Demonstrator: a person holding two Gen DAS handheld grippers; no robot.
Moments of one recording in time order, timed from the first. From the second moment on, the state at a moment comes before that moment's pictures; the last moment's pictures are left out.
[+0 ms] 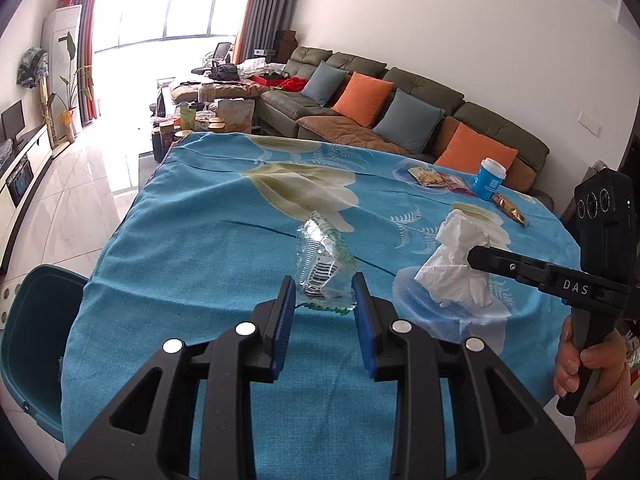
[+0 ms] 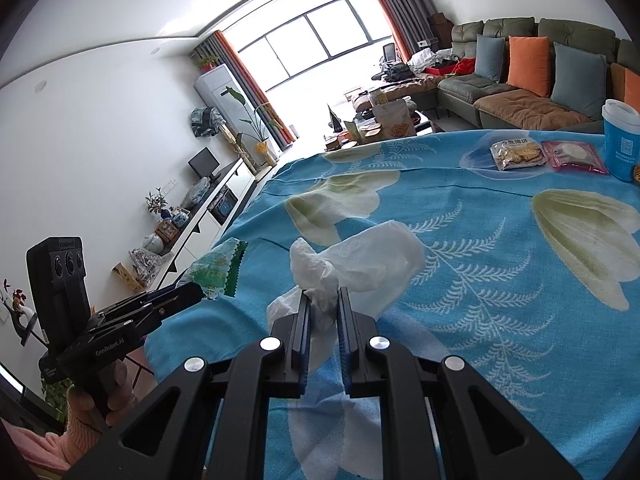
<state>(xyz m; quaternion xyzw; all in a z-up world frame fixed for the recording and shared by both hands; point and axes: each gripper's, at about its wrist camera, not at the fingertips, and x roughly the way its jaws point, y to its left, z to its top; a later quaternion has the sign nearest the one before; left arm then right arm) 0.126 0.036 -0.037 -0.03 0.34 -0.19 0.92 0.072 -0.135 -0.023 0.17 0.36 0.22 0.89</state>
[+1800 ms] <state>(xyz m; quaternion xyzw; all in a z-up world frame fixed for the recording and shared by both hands) 0.105 0.101 -0.035 -0.07 0.35 -0.10 0.93 0.104 -0.061 -0.020 0.13 0.38 0.31 0.86</state>
